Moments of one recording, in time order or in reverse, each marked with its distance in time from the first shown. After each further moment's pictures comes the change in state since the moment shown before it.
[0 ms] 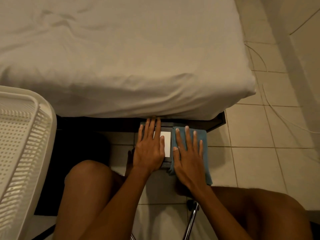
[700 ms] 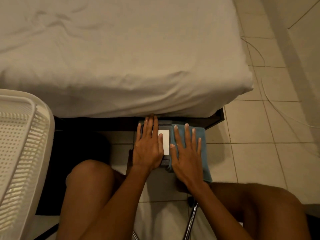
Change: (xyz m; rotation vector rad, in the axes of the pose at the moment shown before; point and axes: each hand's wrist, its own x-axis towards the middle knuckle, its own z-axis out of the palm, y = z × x) left_hand 0.000 0.002 -0.003 -0.015 0.009 -0.009; right_hand -0.001 -0.005 0.000 0.020 0.009 0.028
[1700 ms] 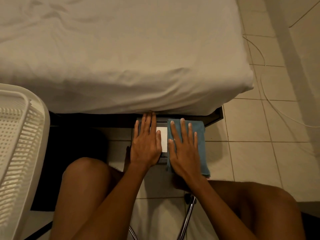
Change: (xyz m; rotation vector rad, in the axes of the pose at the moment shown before) left_hand 0.001 0.001 0.002 0.000 0.001 -0.034; right_hand 0.009 -0.002 -0.004 0.019 0.009 -0.061
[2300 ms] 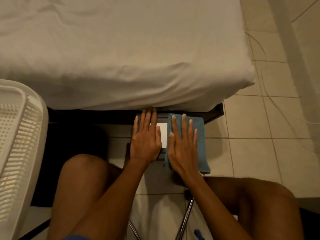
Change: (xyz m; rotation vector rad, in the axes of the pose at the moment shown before) left_hand 0.002 0.000 -0.001 0.003 0.023 0.000; right_hand 0.001 -0.012 0.001 0.023 0.046 0.076
